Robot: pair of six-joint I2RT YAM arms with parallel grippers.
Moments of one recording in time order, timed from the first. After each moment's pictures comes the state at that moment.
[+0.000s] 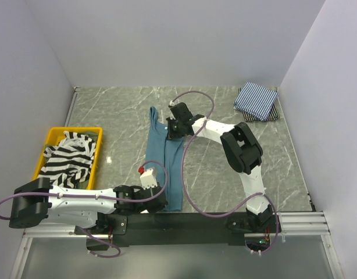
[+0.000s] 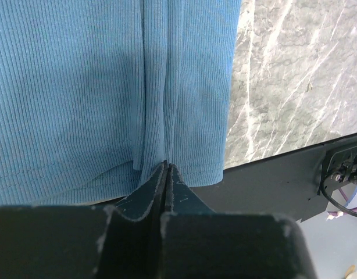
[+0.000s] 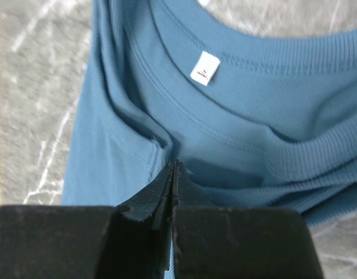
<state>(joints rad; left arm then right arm) -1.36 1.10 0.46 -0.32 -0.39 -1.43 0.64 2.16 1.55 -0.25 -0.15 0.46</state>
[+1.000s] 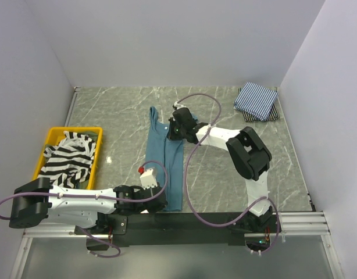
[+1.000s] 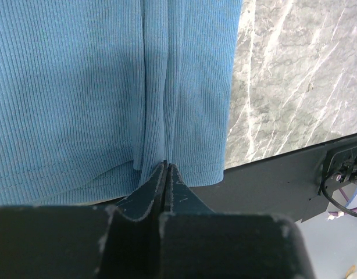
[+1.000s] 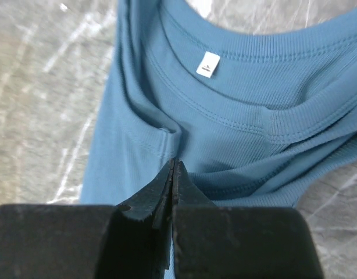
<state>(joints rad) -1.36 1.10 0.46 -0.32 -0.39 -1.43 0.68 2.04 1.34 -0.02 -0.03 0.55</state>
